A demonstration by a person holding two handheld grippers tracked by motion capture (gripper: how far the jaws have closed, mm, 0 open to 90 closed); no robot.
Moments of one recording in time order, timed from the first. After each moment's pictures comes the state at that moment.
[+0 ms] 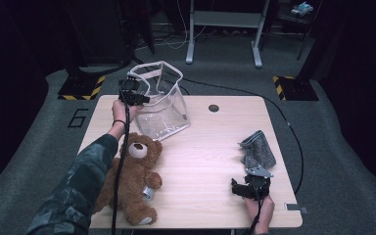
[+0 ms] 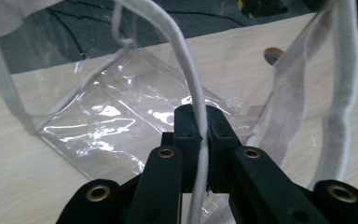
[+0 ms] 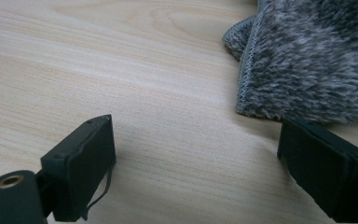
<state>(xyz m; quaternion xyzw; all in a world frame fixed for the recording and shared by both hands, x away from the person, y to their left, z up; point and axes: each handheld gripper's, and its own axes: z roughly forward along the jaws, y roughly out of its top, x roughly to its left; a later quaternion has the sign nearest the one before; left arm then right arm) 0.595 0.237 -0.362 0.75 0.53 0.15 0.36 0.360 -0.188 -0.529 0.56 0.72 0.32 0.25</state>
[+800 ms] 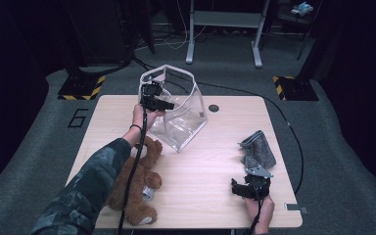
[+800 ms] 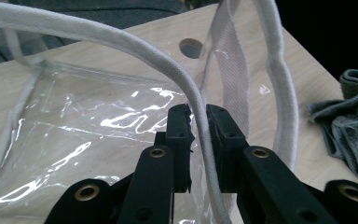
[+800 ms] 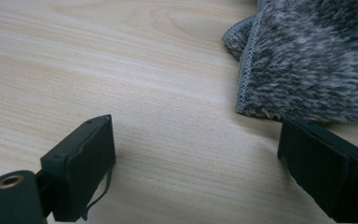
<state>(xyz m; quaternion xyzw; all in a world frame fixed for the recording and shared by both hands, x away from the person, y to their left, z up) 0.578 0.170 -0.362 0.79 0.45 0.08 0.40 0.360 -0.188 -0.529 0.56 0.72 0.32 0.25</state>
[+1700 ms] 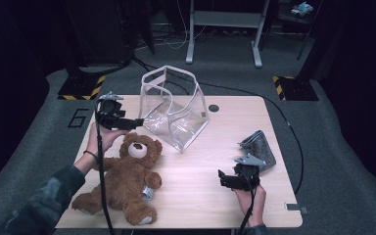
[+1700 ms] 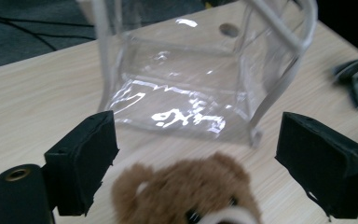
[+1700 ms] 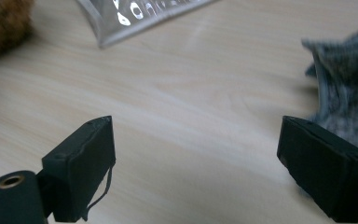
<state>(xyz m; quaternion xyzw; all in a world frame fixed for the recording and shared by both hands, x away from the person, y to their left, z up) 0.479 0.279 -0.349 0.77 0.46 0.17 0.40 0.367 -0.147 -0.464 0.51 0.75 0.37 0.22</state>
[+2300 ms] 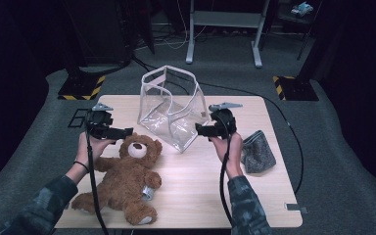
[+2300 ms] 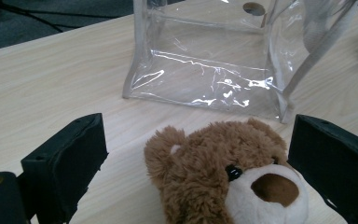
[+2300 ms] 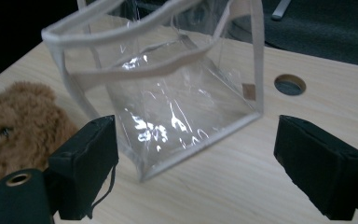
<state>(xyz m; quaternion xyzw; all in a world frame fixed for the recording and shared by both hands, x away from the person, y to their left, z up) 0.470 0.305 -0.371 0.77 0.48 0.18 0.38 0.480 -0.077 -0.366 0.48 0.75 0.40 0.20</state>
